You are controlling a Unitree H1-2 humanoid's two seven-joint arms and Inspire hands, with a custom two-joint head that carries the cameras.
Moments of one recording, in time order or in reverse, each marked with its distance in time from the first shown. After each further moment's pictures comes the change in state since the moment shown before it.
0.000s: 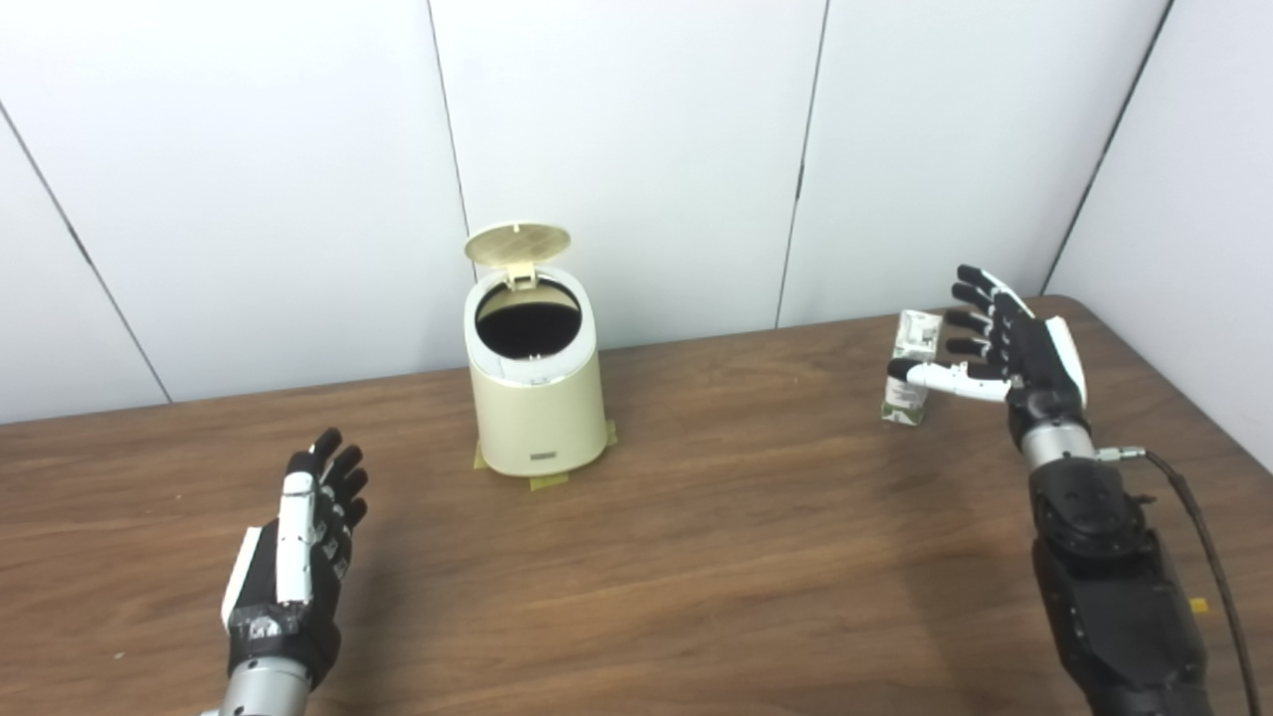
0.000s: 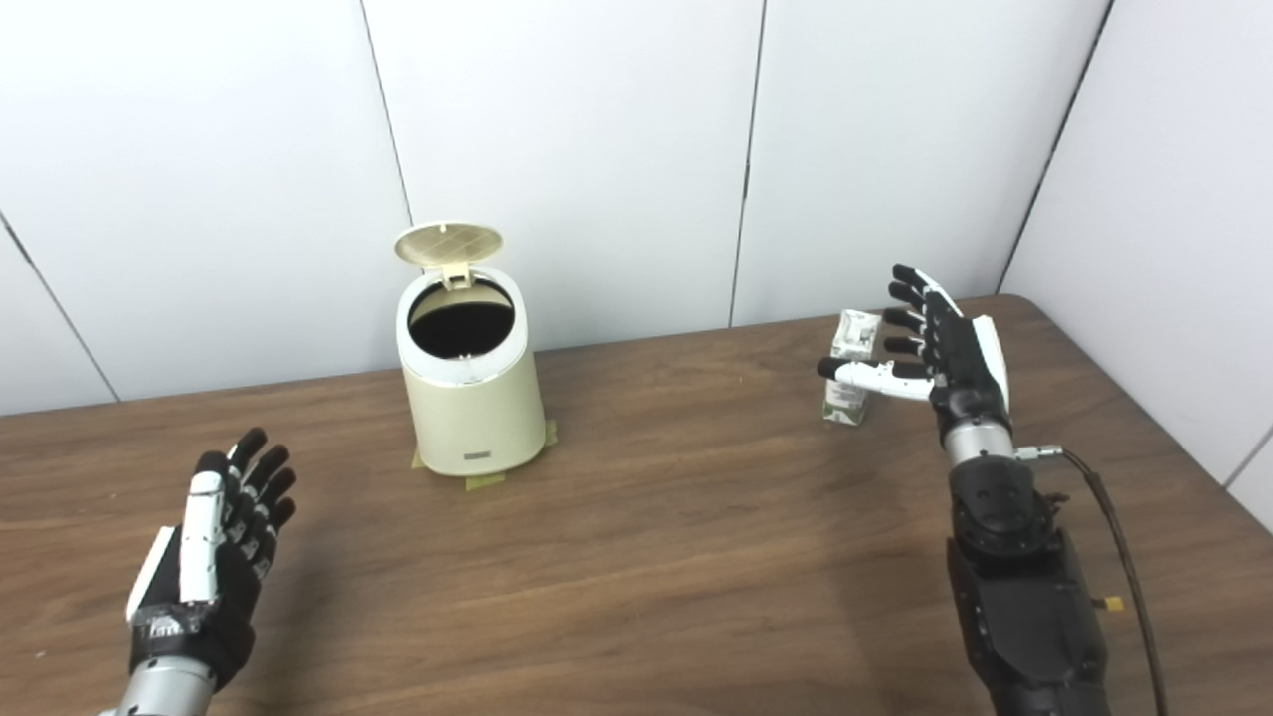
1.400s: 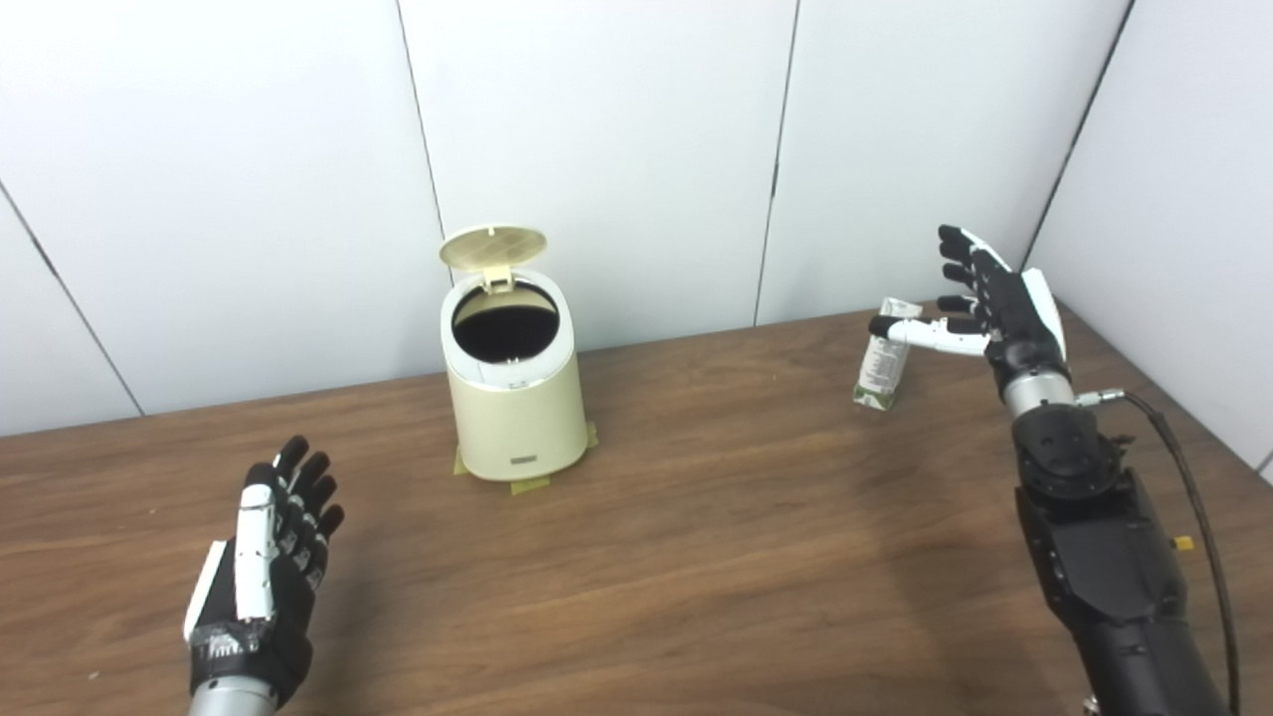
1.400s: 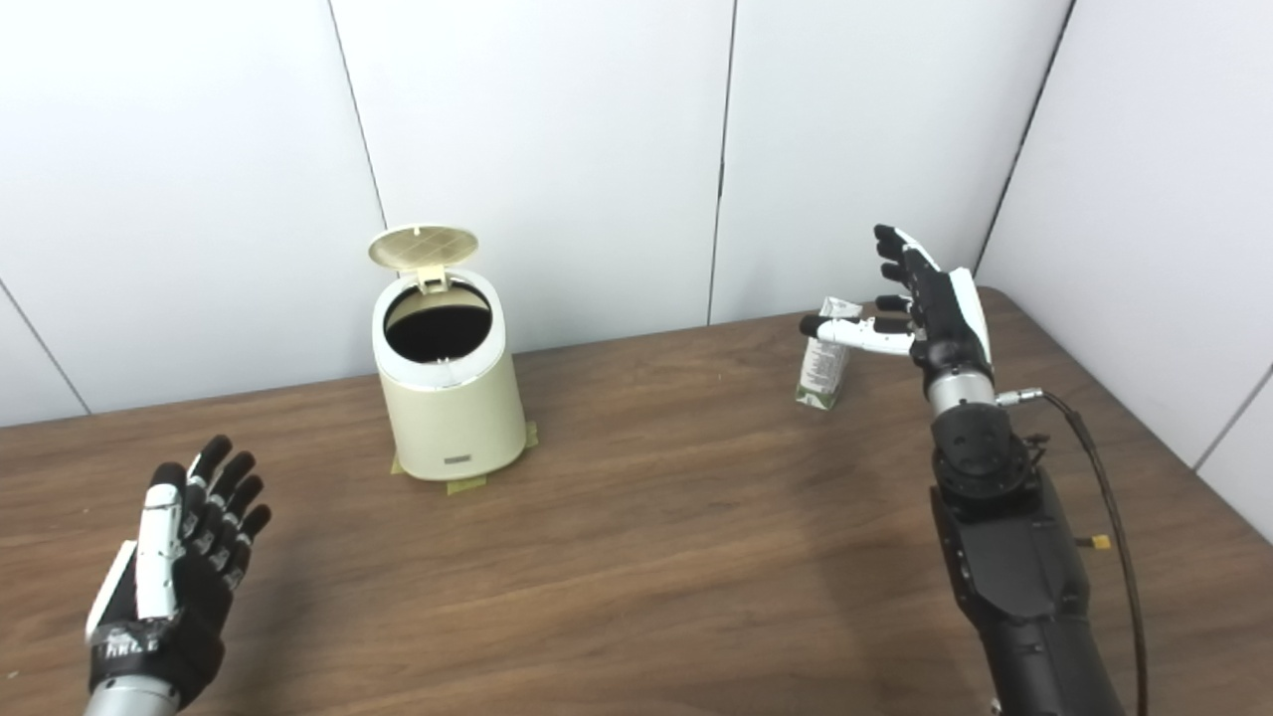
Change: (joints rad) left arm 0.003 0.035 0.001 -0.010 -0.087 0.001 0.003; right arm -0.059 -0.060 0.030 0.053 -0.053 0.024 0.001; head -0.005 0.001
